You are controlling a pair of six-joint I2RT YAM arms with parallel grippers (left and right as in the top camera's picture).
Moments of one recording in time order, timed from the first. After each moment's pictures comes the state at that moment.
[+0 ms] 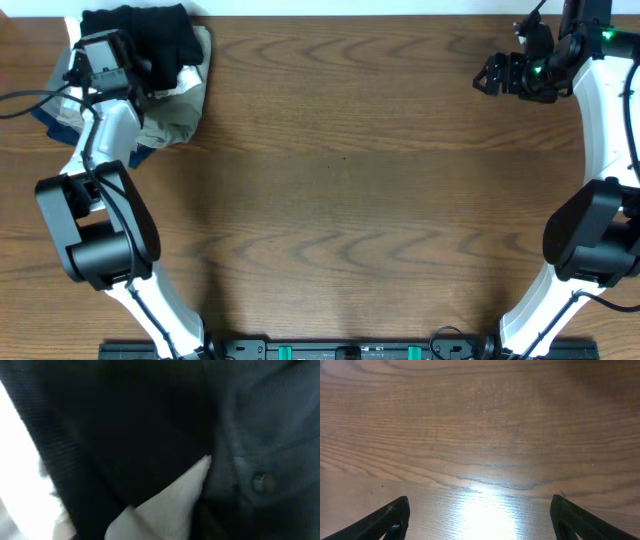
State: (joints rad) left arm 0.27 2.03 1.48 -0.19 -0.11 -0.99; right arm -0.17 2.02 1.90 -1.09 -0.37 -0.05
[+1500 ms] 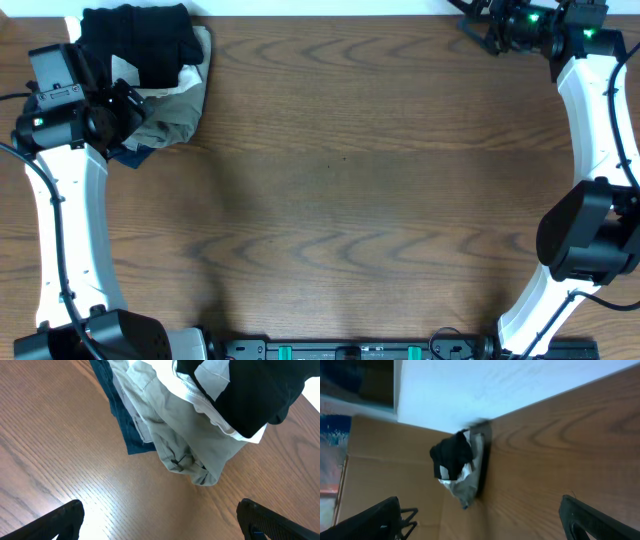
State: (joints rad) left arm 0.28 1.52 1.48 -0.96 -0.11 -0.51; right arm -0.12 2.02 1.90 -0.51 -0.98 0.65
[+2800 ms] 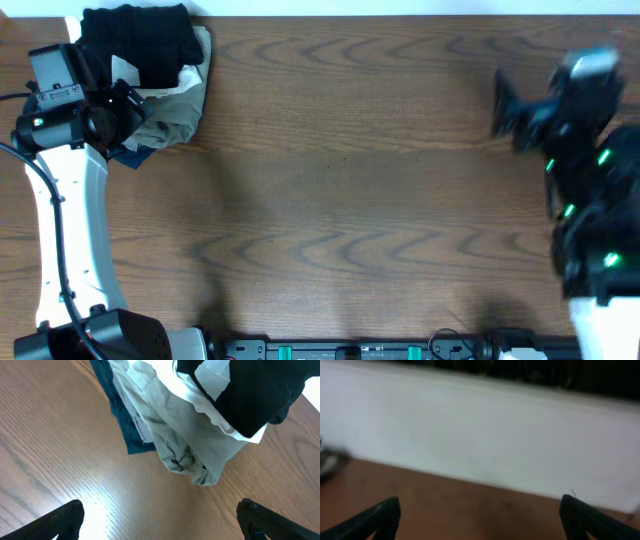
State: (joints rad) left arm 0.28 1.52 1.48 -0.96 -0.12 -0.51; right arm 0.02 0.92 0.99 -0.19 -0.12 -0.11
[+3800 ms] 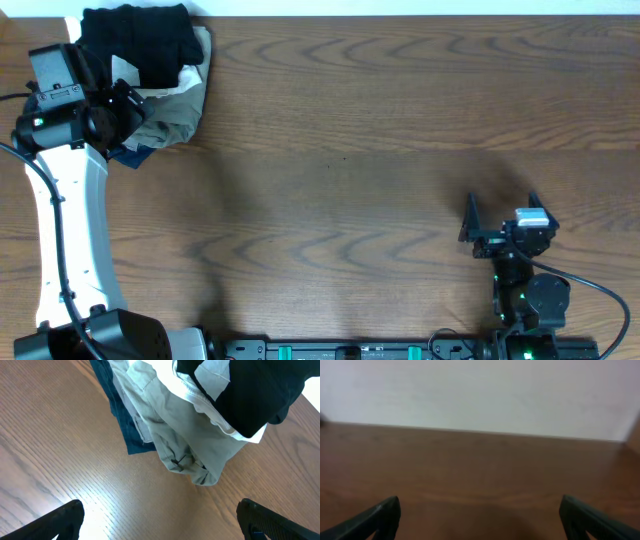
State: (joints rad) left arm 0.28 1.52 1.48 -0.96 -0.11 -0.51; right arm 0.02 0.12 0.01 0.03 0.00 -0.04
